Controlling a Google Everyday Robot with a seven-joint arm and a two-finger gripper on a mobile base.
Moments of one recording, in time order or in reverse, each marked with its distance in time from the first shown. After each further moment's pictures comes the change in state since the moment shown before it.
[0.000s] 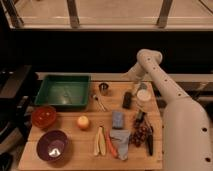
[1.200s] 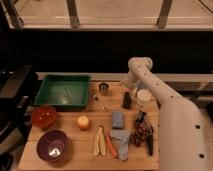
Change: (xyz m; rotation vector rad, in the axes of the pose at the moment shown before) arm -0.003 0.024 0.055 -0.121 0.070 -0.201
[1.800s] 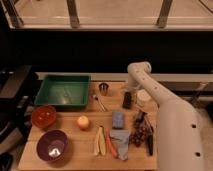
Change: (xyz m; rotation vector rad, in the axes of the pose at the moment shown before) arm 0.020 0.017 0.029 -0.036 0.056 -0.019
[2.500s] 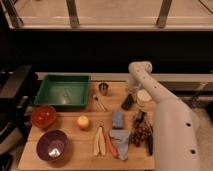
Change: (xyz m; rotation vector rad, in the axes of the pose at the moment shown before) arm 0.003 0.003 0.001 -0.012 -0.030 0.010
